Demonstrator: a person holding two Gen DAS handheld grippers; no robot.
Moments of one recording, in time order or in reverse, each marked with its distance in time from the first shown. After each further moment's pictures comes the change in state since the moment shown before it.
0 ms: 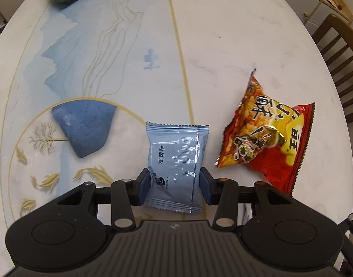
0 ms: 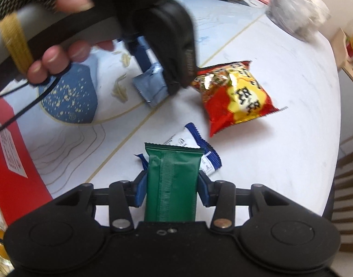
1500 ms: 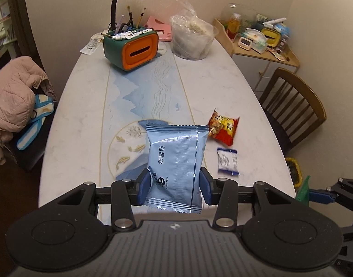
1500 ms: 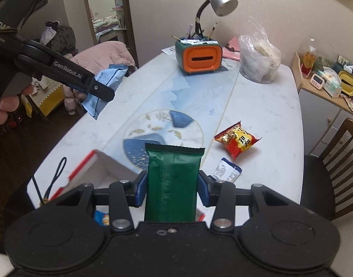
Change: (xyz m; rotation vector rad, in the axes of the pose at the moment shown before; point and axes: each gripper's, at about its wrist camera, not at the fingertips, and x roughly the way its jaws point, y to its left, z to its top) left arm -0.308 0.090 -0.178 0.038 -0.339 -0.078; right arm -0.240 0.125 -0.031 0.192 -0.298 0.001
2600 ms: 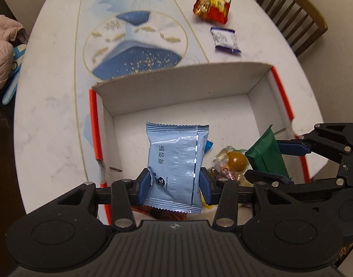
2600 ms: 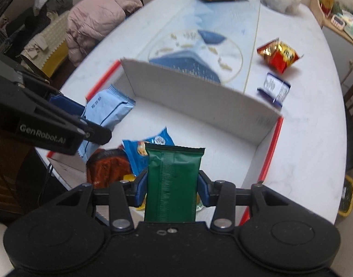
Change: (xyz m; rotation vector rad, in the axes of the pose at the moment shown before) left arm 0.081 -0.011 -0.144 0.120 0.360 0.000; right arm 0.087 0.073 -0.098 0.081 0.292 0.029
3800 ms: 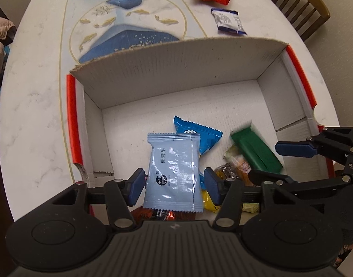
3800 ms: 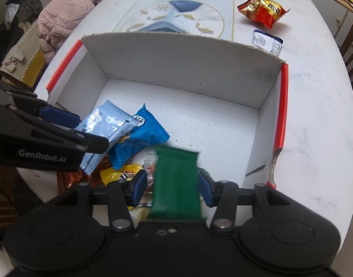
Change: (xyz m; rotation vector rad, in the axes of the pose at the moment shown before) left arm 0.039 0.004 -0.001 0.038 0.018 -0.007; right arm 0.034 -0.014 -0.014 0.171 0.049 -0.015
